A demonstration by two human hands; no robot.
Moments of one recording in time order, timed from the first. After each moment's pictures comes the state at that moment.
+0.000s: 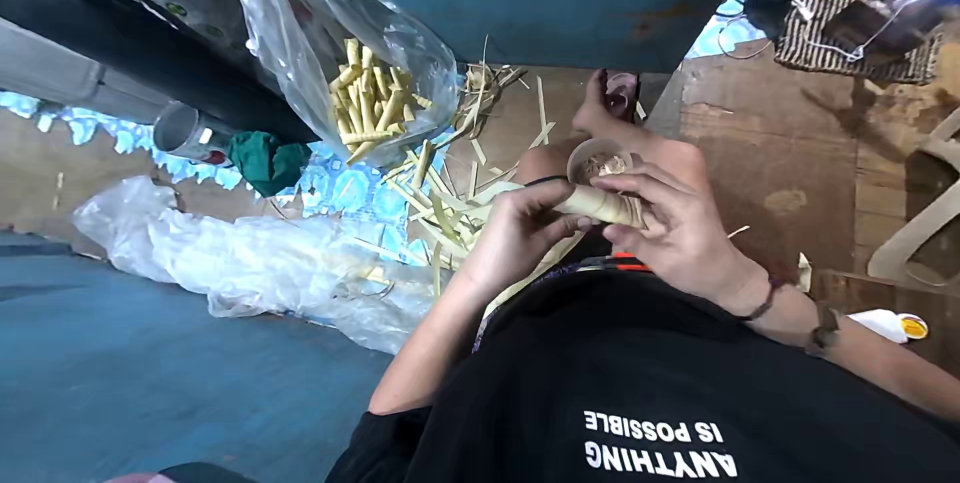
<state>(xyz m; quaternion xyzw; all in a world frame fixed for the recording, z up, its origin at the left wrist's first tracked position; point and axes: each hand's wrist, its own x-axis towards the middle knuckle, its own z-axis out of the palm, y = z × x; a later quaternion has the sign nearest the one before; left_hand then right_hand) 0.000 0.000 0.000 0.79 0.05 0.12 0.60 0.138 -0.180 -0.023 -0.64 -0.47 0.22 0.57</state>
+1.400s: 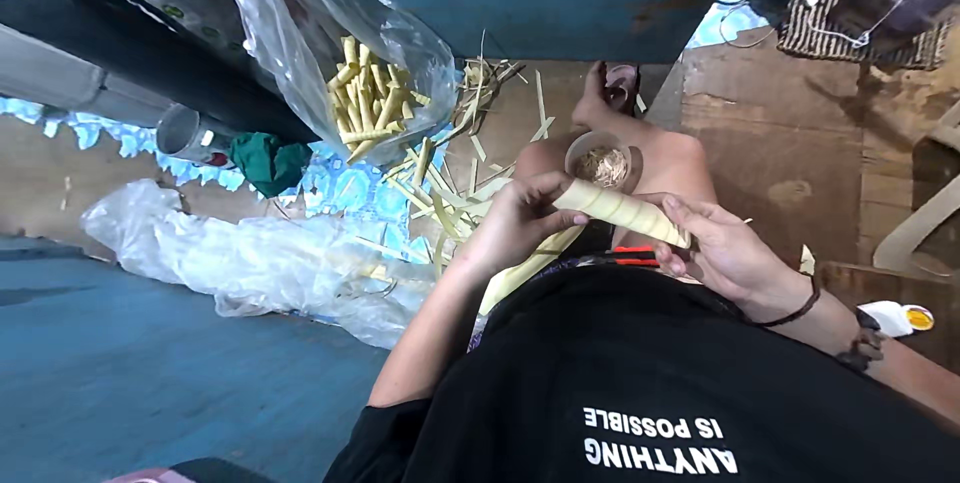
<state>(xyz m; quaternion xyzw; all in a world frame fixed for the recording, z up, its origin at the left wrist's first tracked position) 0.006 0.008 -0.008 0.77 0.05 0.05 0.64 0.142 -0.223 -0.037 -0.56 -0.16 0.48 0.65</state>
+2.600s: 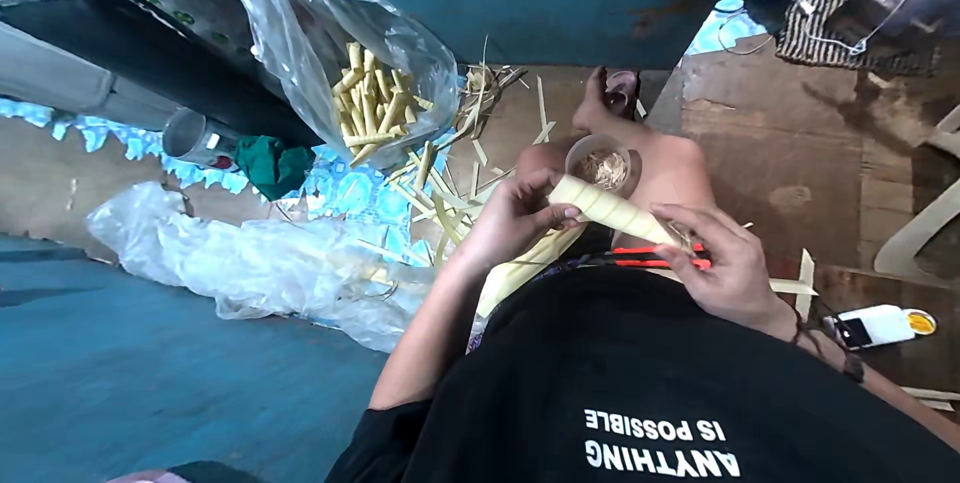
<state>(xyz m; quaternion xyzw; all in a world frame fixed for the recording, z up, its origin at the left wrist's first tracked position) 0.003 0.013 -0.010 0.73 0.07 0.04 0.67 0.130 -0.247 -0.065 -0.70 -0.40 0.17 0.57</state>
